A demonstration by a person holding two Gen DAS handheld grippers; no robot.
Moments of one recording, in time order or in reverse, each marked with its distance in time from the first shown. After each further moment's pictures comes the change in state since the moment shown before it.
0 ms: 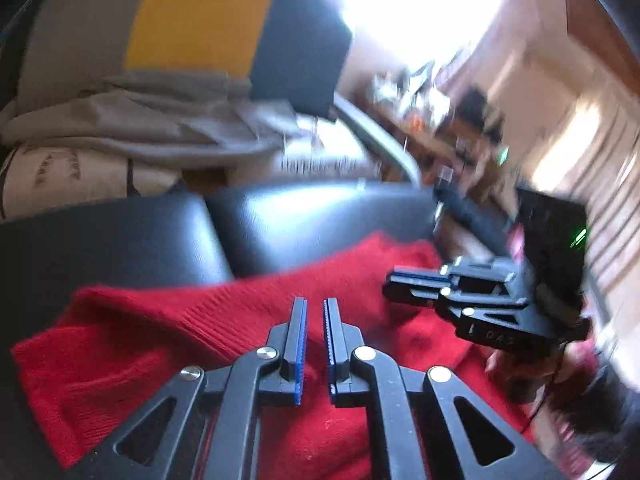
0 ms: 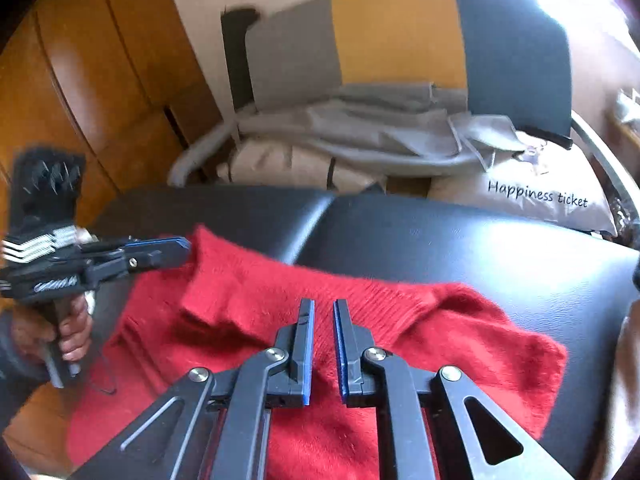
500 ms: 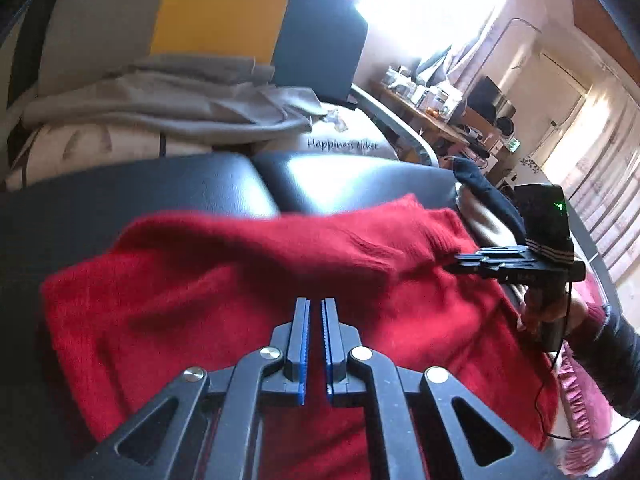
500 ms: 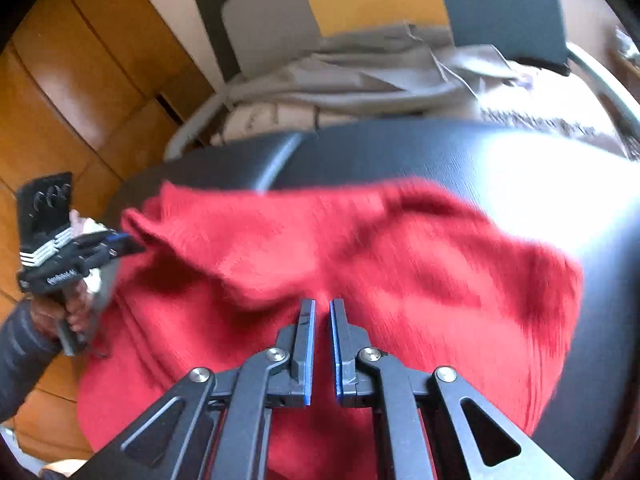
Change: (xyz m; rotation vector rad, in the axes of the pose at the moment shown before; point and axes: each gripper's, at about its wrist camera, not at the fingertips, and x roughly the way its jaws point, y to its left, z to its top) left arm -0.034 0.039 -0.044 -0.033 -0.015 0.004; right arm 0.006 -0.058 -0.052 0.142 0.099 0.128
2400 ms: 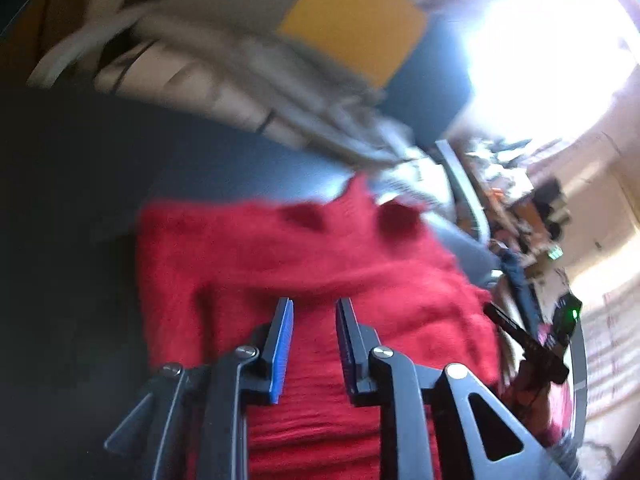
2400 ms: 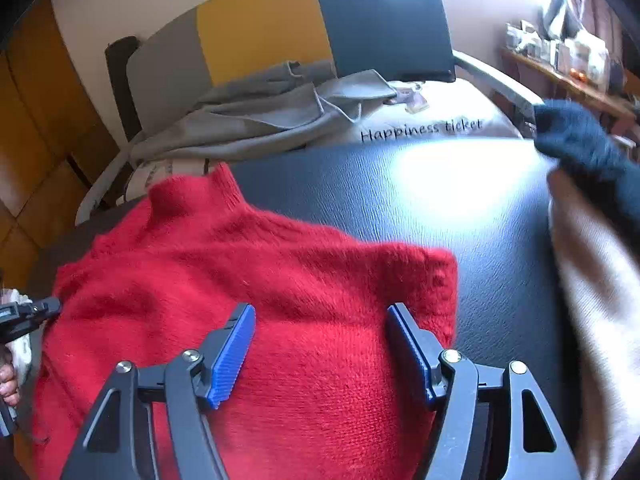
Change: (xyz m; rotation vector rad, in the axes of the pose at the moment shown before) left arm -0.033 0.053 0.004 -0.363 -0.096 0.084; right arm -0.024 -0.032 0.006 0.140 -0.217 -0.304
